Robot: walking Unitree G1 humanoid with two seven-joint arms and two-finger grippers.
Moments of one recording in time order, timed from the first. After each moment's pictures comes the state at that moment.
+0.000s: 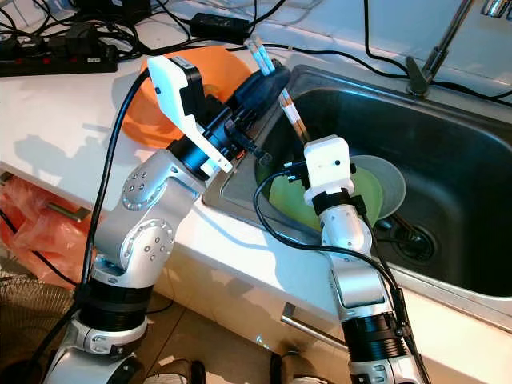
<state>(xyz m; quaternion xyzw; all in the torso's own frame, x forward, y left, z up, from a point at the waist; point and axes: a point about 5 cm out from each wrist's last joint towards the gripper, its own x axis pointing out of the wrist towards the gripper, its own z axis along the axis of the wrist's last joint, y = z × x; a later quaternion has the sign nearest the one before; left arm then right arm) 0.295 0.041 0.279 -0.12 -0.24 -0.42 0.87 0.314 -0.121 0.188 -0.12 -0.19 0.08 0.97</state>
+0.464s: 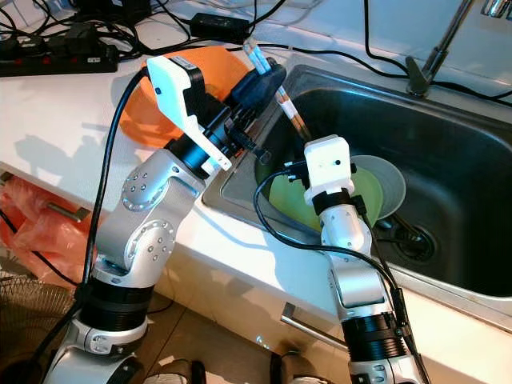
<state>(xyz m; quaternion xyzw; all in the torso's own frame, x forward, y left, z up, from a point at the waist) 0.297 0.043 0.279 -0.09 -0.24 -0.40 0.88 0.314 -0.122 0.188 -0.12 -0.19 0.08 0.97</state>
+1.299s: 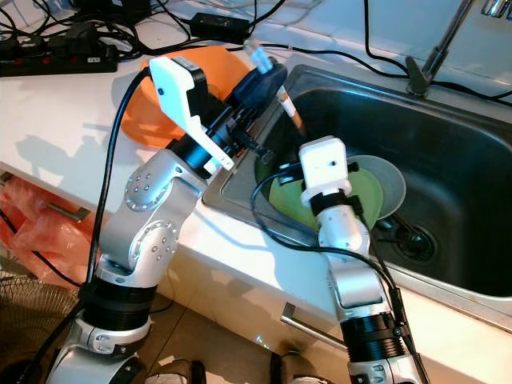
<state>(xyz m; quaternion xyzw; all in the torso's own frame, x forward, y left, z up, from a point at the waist) 0.298 0.041 0.279 -0.09 -0.25 -0.39 0.88 0.314 -0.117 0.187 -0.12 -0.19 0.10 0.97</state>
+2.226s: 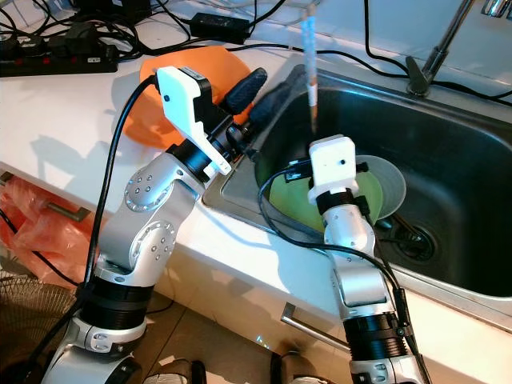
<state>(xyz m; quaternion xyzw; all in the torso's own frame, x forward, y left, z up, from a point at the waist) 0.305 0.045 0.266 -0.07 -0.22 -0.38 0.90 0.317 -0.128 0.188 -0.11 -0.19 0.07 0.97</state>
